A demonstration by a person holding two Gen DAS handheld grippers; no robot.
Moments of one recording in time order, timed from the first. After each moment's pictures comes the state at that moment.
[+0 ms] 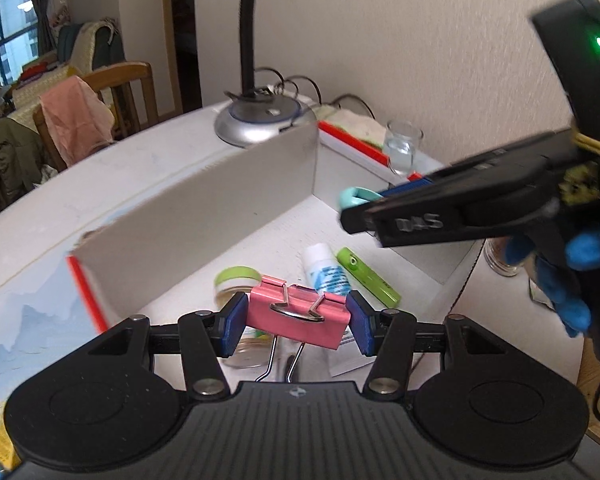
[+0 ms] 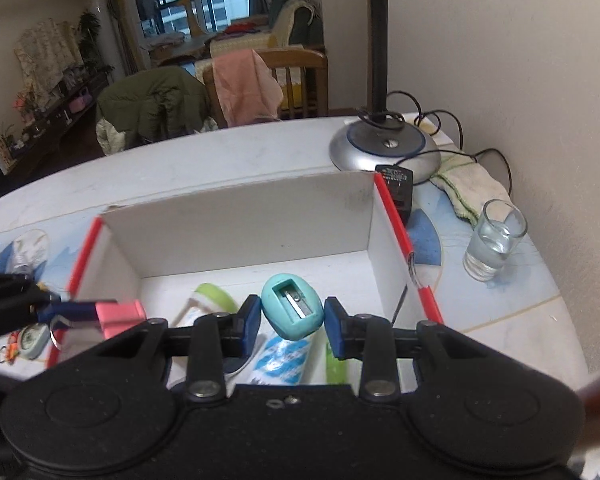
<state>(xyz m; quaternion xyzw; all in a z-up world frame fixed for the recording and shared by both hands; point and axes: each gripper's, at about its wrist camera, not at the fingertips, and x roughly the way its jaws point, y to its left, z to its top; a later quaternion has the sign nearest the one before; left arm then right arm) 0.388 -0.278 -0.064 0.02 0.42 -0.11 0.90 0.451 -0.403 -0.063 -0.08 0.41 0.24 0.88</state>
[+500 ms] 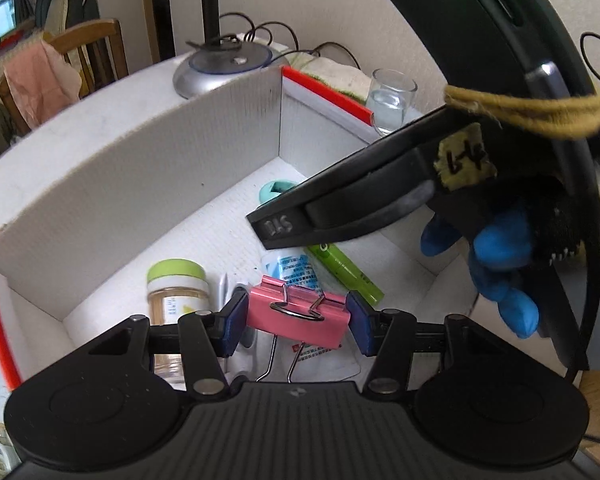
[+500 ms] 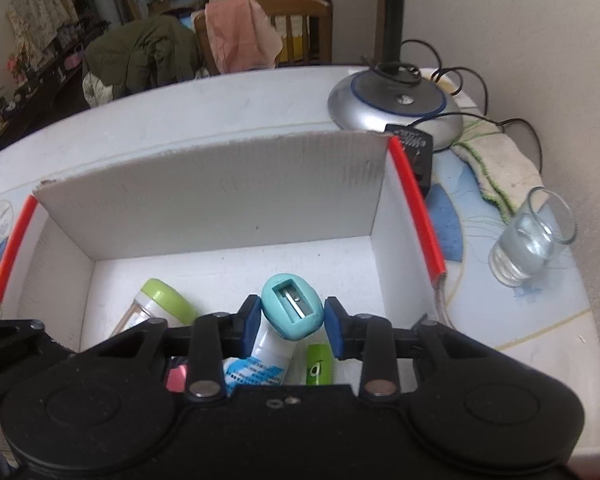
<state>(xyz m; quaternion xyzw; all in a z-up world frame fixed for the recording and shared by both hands) 0.433 -0.314 -0.098 0.01 0.49 -0.12 0.87 0.504 -0.382 -0.106 -0.11 0.47 0.24 0.84</state>
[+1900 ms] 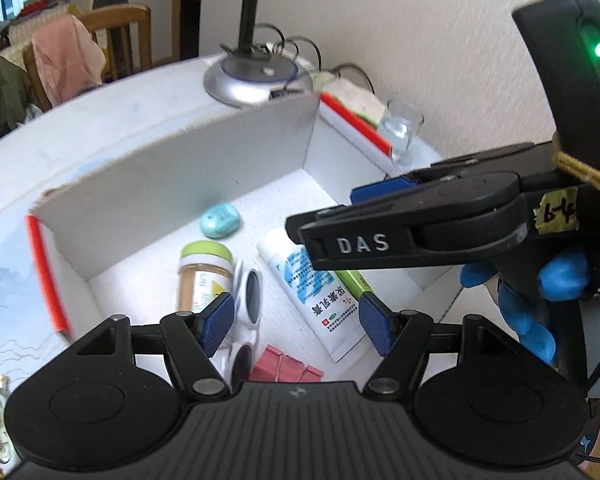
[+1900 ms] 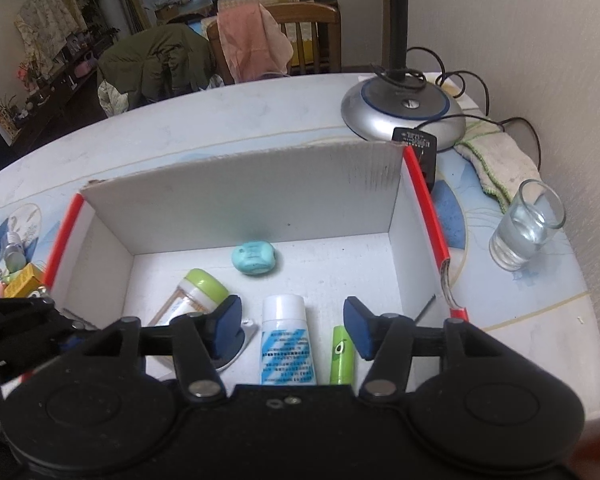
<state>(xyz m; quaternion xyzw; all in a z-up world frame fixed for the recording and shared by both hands) 0.405 -0.282 -0.062 -0.05 0.47 -0.10 0.87 0.471 -0.392 -0.073 -0.08 0.46 0.26 0.85</state>
